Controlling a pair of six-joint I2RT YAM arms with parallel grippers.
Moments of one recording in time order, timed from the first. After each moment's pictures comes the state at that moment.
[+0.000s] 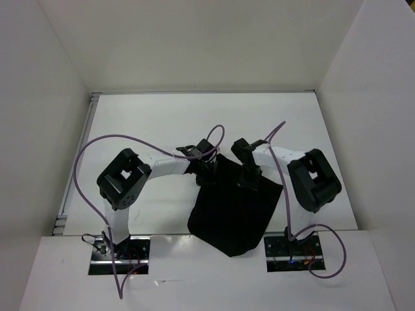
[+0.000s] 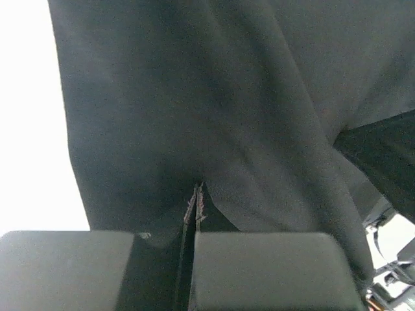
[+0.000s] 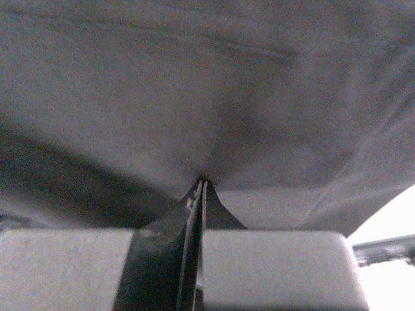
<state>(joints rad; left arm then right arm) -0.75 1.92 1.19 -0.37 0.27 -0.66 0.53 1.69 0.97 -0.85 0.03 0.97</state>
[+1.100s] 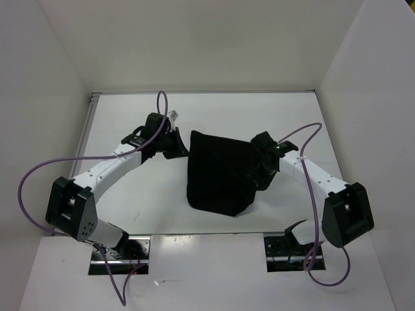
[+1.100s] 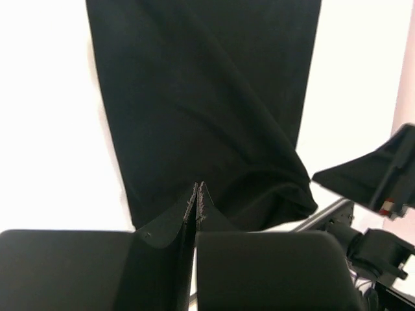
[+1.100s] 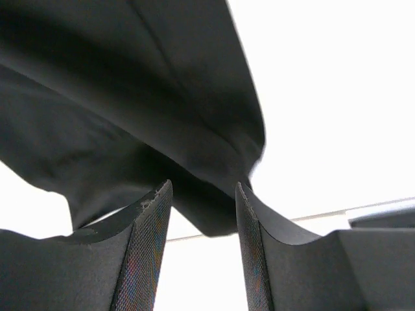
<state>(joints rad) -0.43 1.47 1.10 -0.40 0.27 -0.64 0.43 1.37 0.96 -0.91 0.00 1.05</state>
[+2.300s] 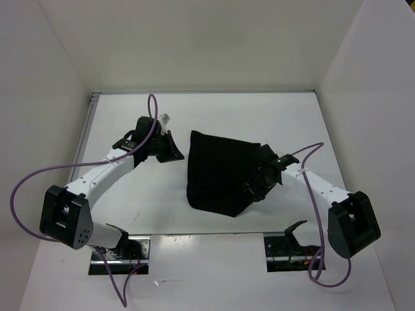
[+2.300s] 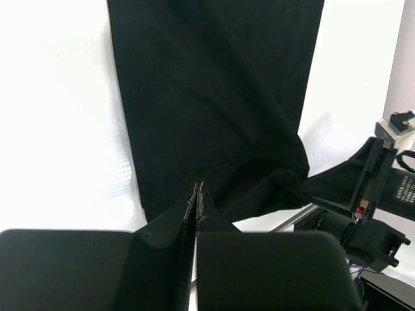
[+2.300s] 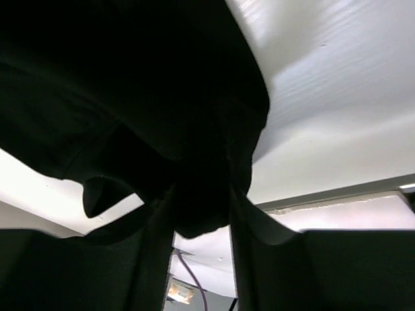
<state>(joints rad) -0.36 1.38 1.01 -0.40 0.34 -0.64 0.46 1.26 0.76 -0.84 -0.15 1.31</state>
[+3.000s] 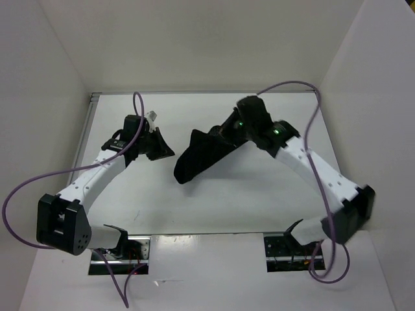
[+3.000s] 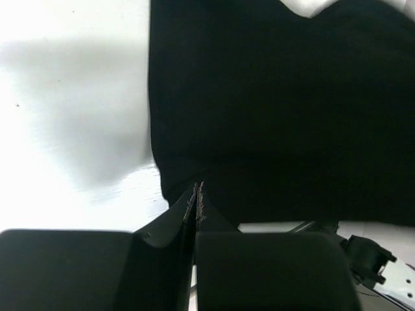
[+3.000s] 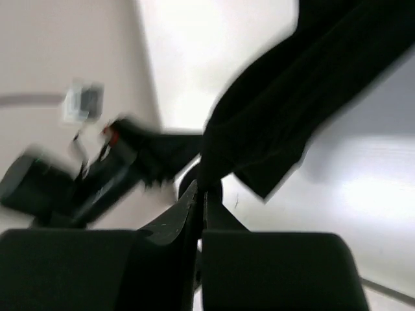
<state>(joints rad) -0.27 1.33 1.01 -0.44 0.34 -0.63 0.61 1.47 1.47 -0.65 -0.04 1.14</state>
